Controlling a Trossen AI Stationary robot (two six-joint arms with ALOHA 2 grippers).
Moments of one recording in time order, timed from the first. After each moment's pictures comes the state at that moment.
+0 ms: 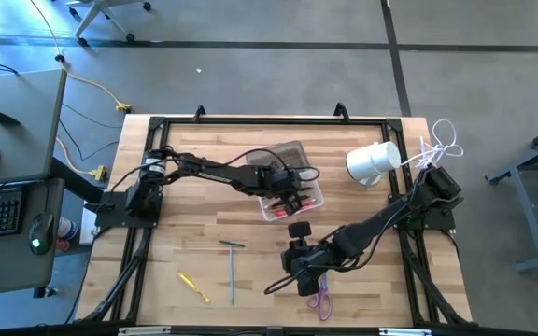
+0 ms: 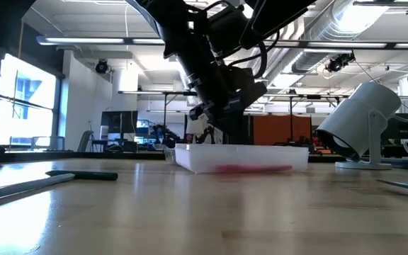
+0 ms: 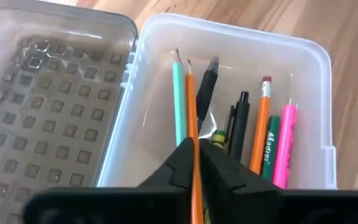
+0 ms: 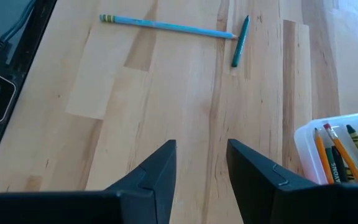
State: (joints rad) left arm 0.05 2.06 1.48 -0.33 -0.28 -0.37; right arm 0.52 1.81 1.42 -0.58 0.31 0.25
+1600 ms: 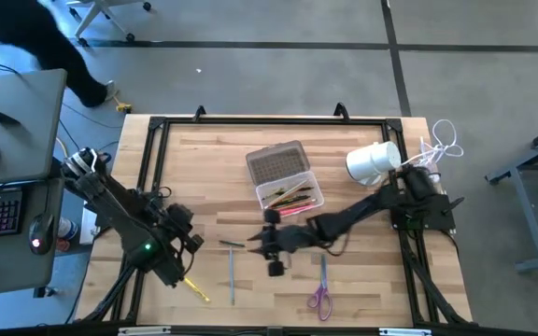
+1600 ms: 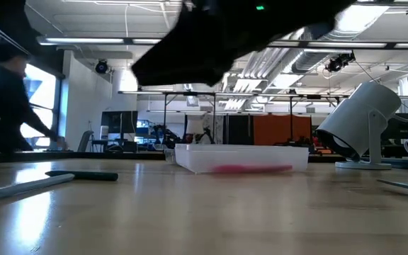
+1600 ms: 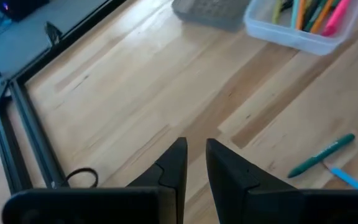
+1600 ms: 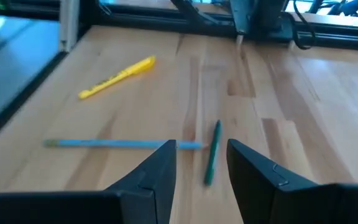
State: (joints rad) left arm -0.83 1.47 1.14 -1.57 -0.75 -1.75; right arm 0.34 1.95 1.12 0.40 0.23 0.09
